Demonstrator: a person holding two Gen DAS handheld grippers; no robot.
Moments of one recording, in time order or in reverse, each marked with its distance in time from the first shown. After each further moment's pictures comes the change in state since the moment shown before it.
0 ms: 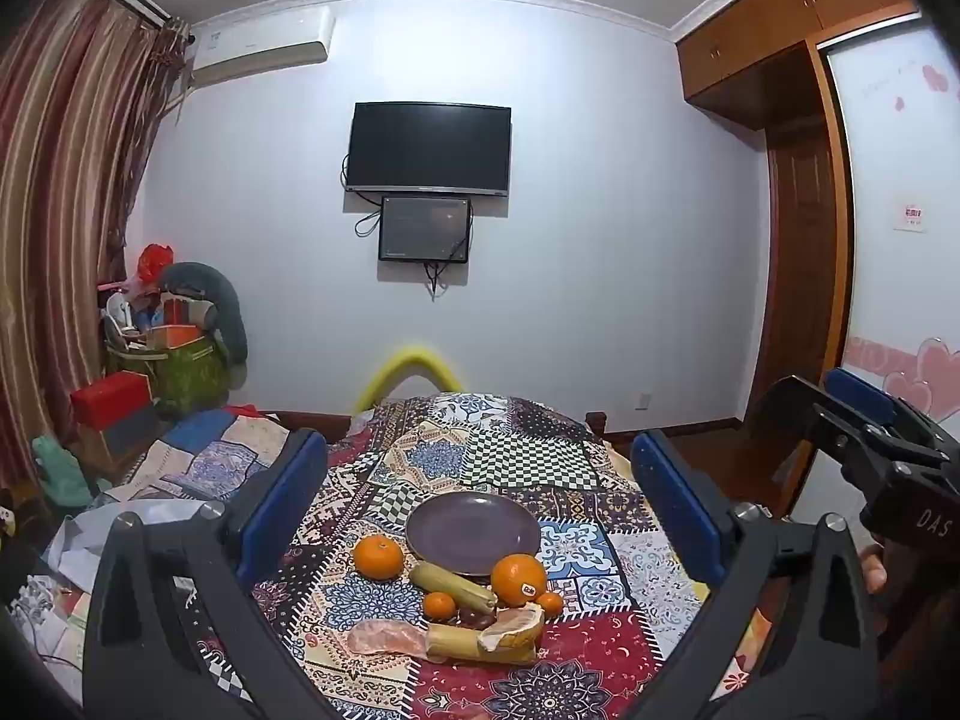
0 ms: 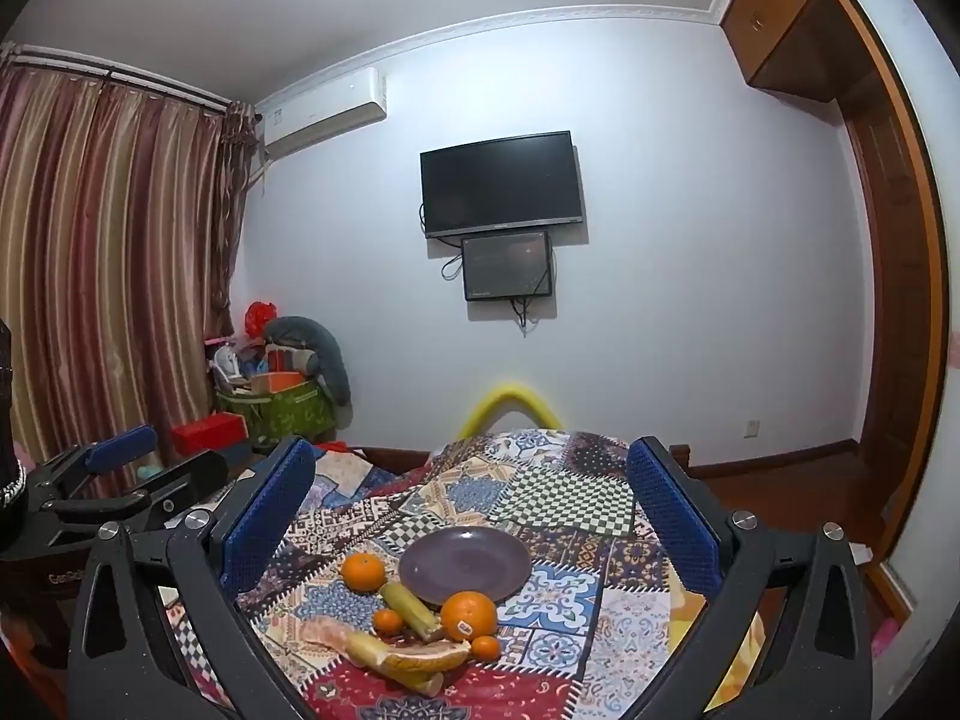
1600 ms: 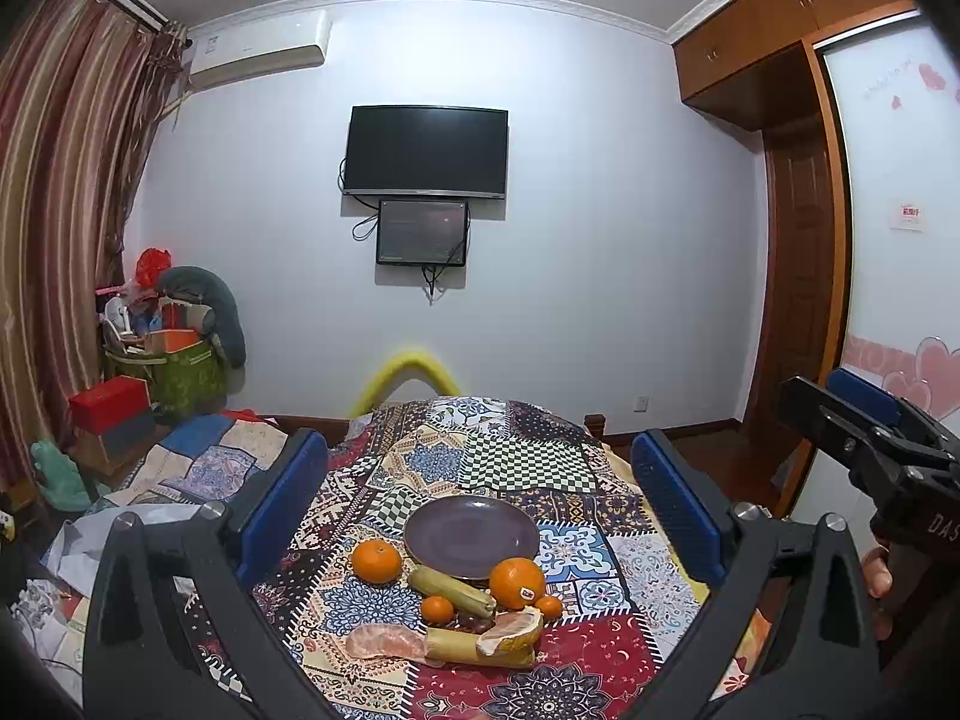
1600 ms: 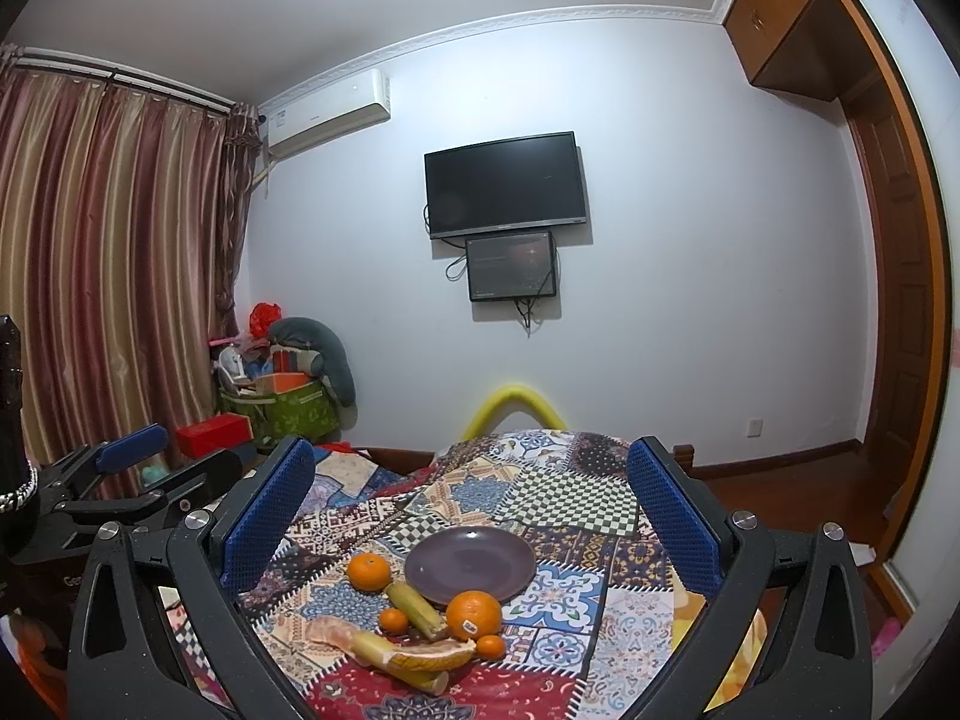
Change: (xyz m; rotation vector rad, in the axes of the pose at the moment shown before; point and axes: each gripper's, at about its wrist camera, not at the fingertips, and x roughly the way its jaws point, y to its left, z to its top) left arm 0.004 -0.005 0.000 0.010 -0.005 -0.002; right arm -0.003 0.001 -0.001 0.001 -0.005 0.010
